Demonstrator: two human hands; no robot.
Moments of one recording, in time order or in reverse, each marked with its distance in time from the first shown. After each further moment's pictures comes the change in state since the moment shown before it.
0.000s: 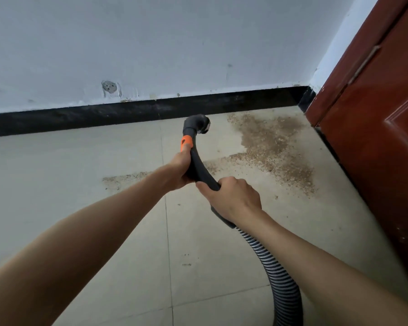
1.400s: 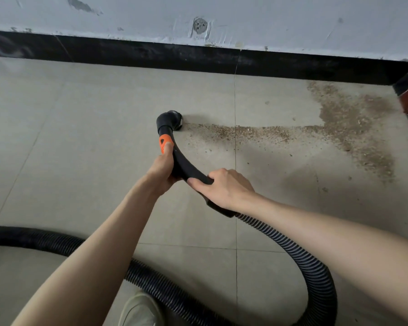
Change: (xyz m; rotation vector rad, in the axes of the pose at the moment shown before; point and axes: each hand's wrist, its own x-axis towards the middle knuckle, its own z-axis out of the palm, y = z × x) left_hand -0.069 -0.088 -0.227 -0.270 0.303 0.038; right_hand -0.052 -0.132 0.132 -0.117 -0.323 -0.273
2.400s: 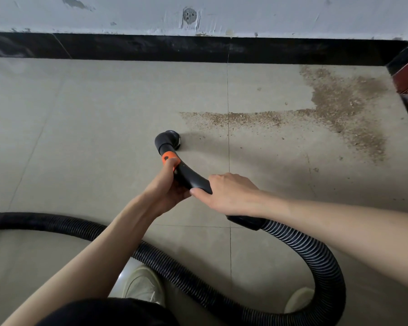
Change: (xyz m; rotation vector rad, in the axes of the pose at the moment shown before) left_hand -0.066 -0.047 -0.006 -0.054 -0.157 -0.162; right_hand -0.065 0.005 -0.014 -0.210 -0.172 -0.118
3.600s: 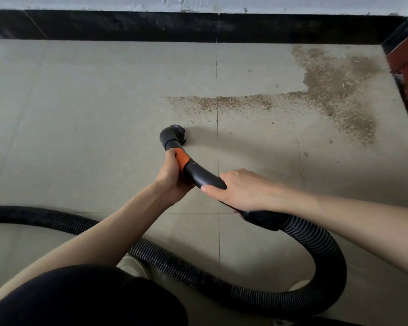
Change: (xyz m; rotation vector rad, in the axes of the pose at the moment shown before) left_hand 0.010 -0.025 0.044 -0.172 0.087 -0.091; right_hand -0.031 0.044 -0.004 0.094 -0.157 0.013
